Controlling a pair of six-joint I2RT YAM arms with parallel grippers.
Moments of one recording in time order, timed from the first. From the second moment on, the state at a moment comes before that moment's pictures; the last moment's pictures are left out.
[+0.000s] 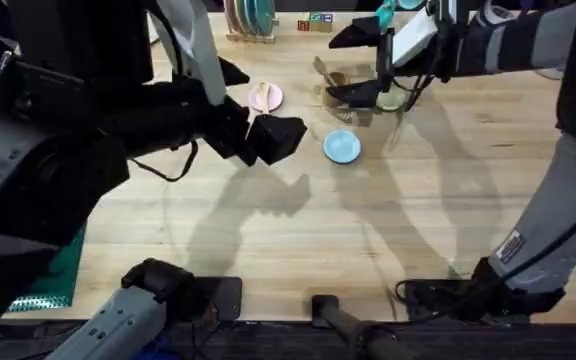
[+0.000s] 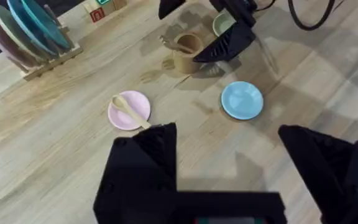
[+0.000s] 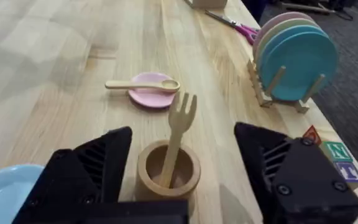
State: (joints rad) left arm -0.31 0.86 0.84 -0.59 0.37 0.25; right arm 0.05 2.16 1.29 0.12 -1.29 -0.94
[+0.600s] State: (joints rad) left arm -0.31 0.86 0.84 -0.59 0.37 0.25; right arm 0.05 1.78 1.30 -0.43 -0.85 -0.81
